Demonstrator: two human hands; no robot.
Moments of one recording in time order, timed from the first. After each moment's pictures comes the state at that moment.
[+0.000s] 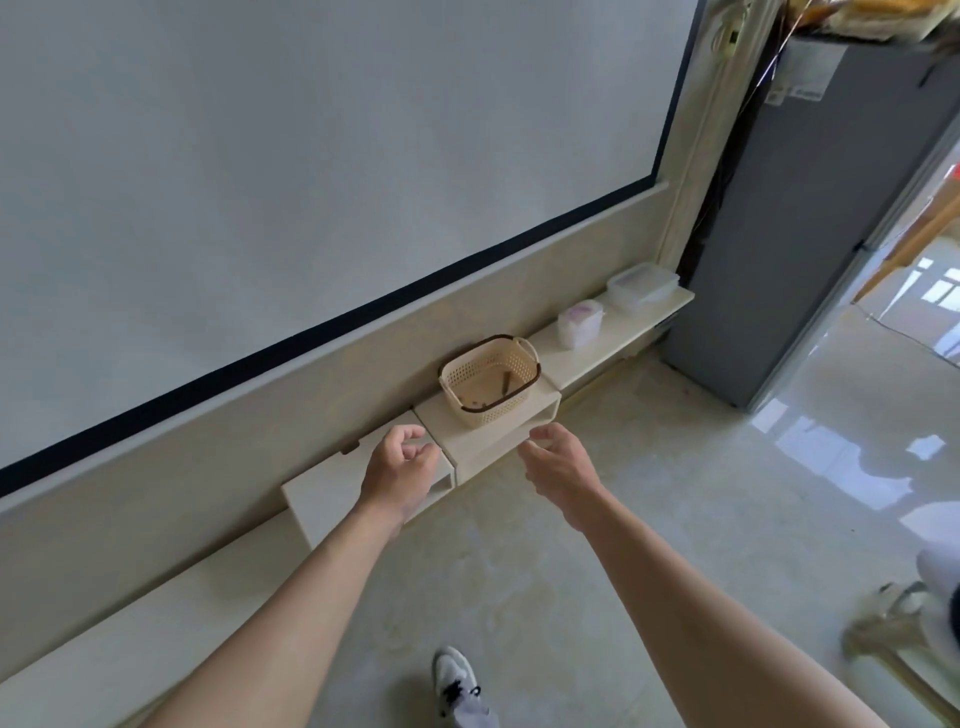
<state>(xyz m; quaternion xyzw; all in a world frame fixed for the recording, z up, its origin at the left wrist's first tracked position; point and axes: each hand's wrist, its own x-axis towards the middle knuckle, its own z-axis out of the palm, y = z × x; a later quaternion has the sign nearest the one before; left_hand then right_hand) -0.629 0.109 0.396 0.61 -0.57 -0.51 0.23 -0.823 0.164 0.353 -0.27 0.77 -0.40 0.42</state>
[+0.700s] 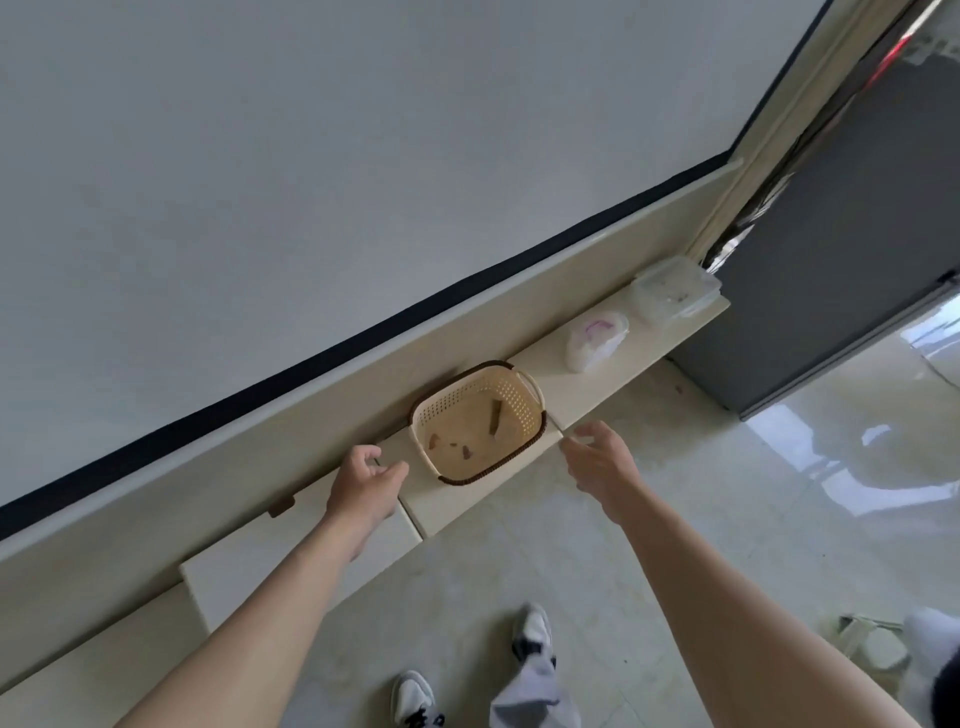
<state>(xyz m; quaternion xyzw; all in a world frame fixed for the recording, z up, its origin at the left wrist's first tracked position) -0.708 -0.153 0.278 0.68 -0.45 -0.56 0.14 -0.978 -0.073 0.275 -0.19 0.85 -0.29 0.40</state>
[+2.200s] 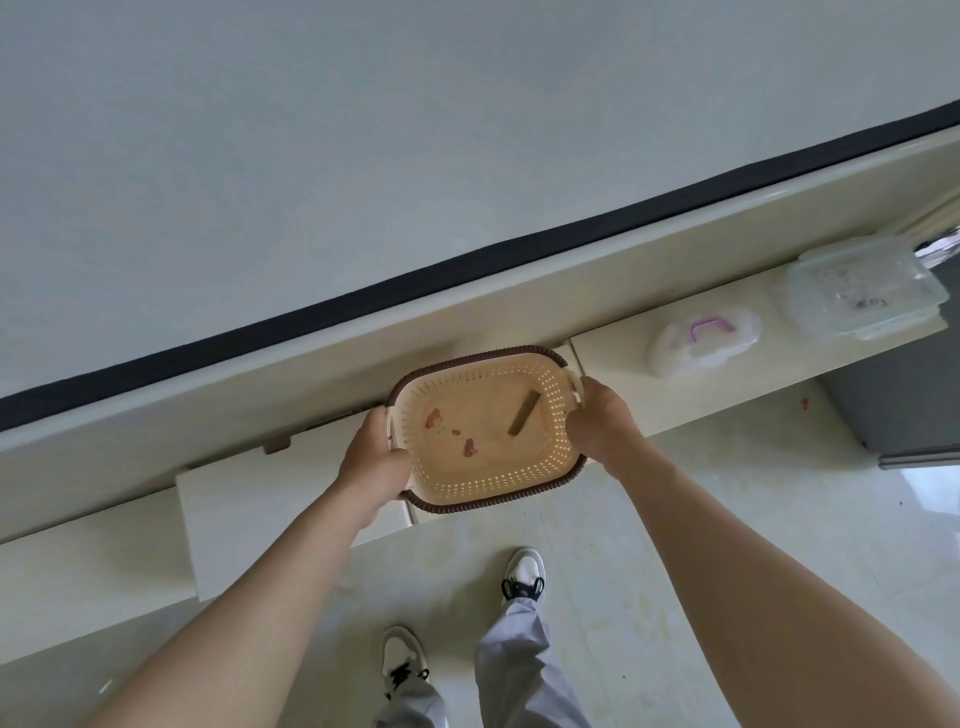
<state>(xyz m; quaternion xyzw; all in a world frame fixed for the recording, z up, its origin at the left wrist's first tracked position) -0.778 -0.207 0.182 0.76 -0.38 -0.52 0.11 -1.046 -0.224 0.172 -0.41 0.78 -0.08 0.47</state>
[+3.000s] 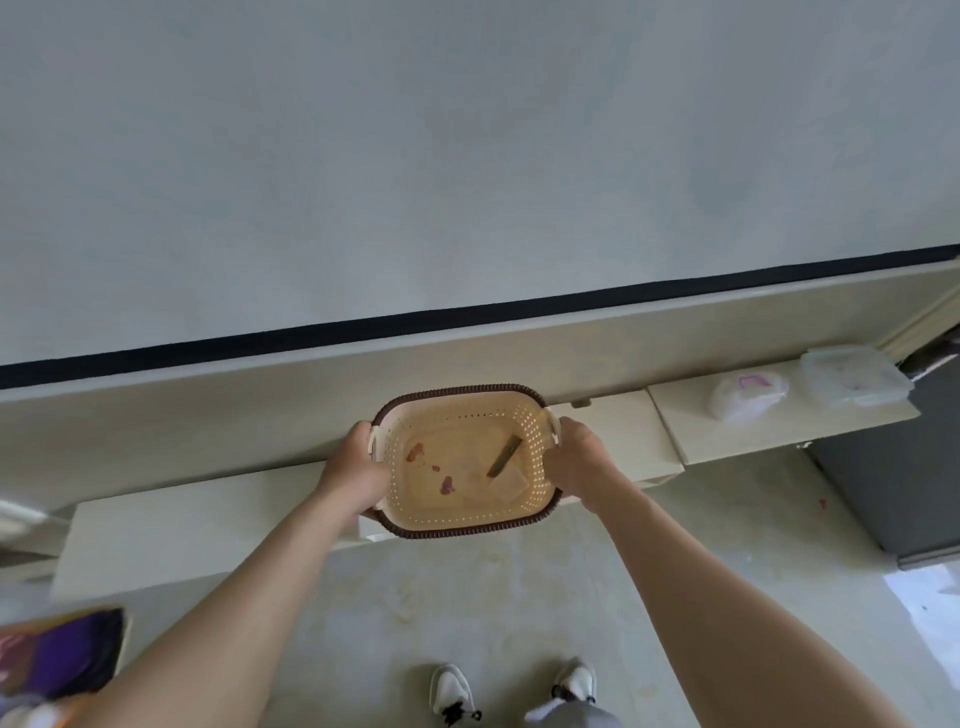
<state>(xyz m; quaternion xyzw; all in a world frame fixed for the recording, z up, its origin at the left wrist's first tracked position) -0.519 -0.036 0.328 0.77 -0.45 -0.42 0.19 -0.787 -0.062 0.325 -0.52 0.74 -0.11 0.41</state>
